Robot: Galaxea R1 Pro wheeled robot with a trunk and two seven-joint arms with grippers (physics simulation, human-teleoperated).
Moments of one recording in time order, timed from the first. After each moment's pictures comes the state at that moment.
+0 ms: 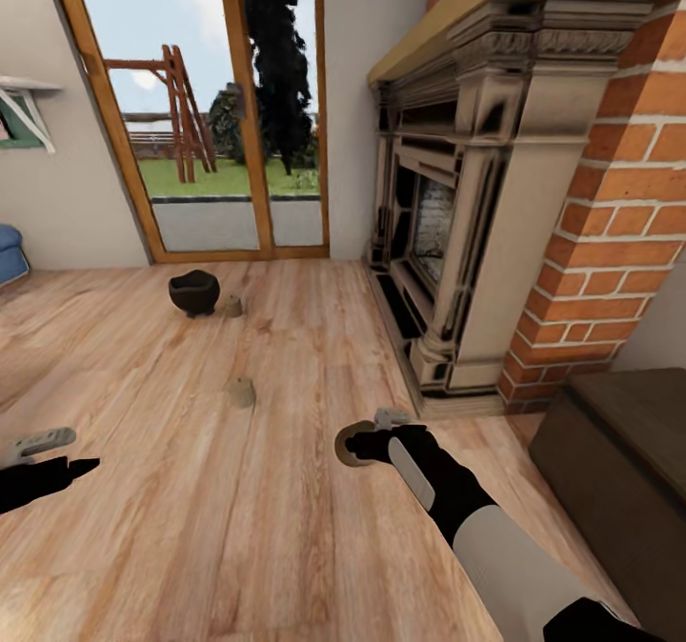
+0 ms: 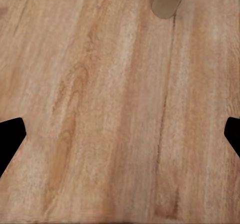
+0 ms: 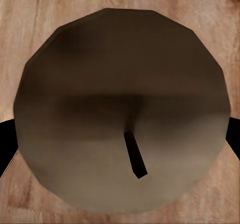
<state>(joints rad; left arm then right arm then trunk) -0.26 0.52 0.35 -1.45 0.46 0.99 -0.15 -0.76 0.14 0.37 -0.73 -0.47 0.63 -0.17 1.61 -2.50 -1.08</state>
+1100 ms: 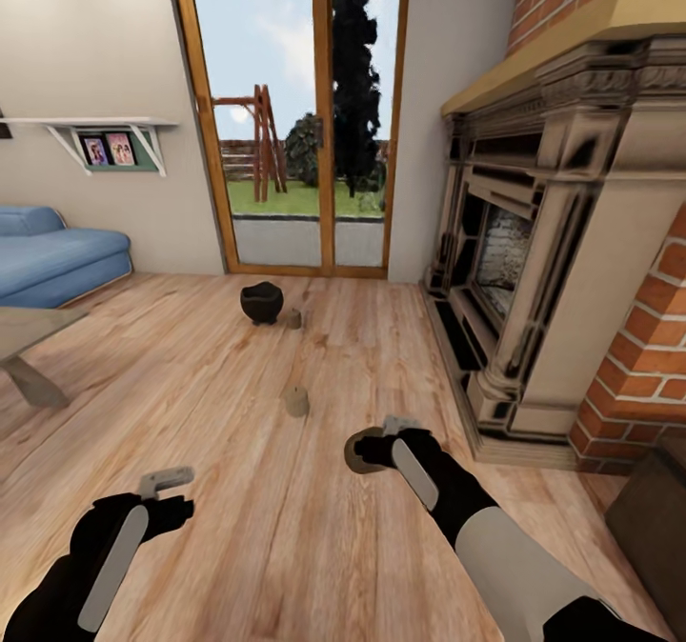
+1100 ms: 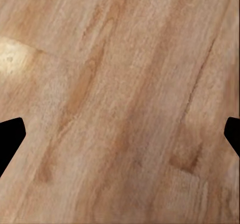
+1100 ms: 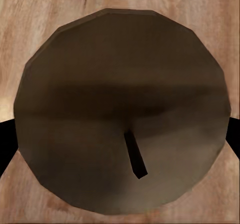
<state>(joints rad) -0.29 0.15 0.06 -1.39 0.41 0.98 0.38 -0.76 0.13 0.35 -0.69 -0.57 0.61 -0.27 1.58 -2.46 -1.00</state>
